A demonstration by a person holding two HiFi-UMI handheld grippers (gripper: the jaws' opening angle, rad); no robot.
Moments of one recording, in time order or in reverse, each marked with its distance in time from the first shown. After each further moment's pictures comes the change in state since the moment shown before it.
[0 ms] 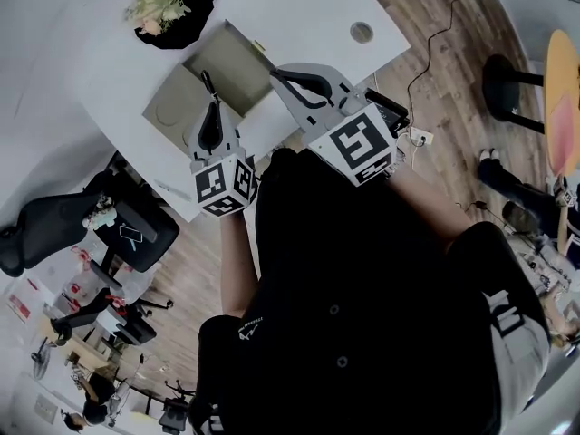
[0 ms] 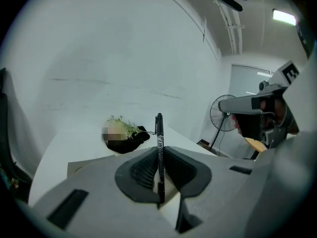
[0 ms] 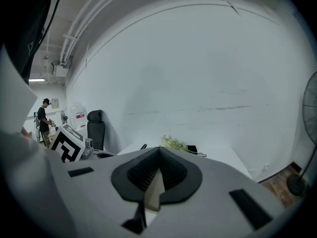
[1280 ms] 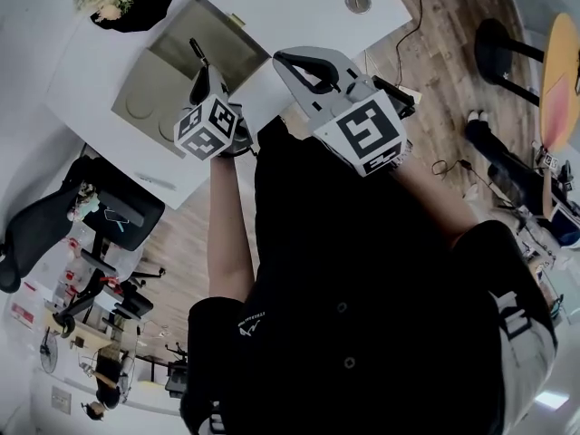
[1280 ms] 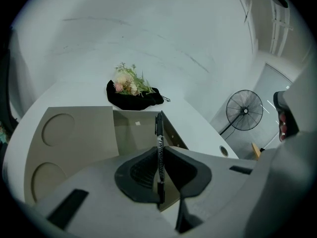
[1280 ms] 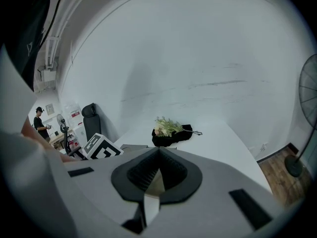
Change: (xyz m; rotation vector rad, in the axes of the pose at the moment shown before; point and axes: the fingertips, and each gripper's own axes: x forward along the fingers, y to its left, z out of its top) left arm 0.112 0.032 -0.108 -0.270 0.324 0.079; right arm 0.024 -0.044 -0.064 0.115 0.176 -0.010
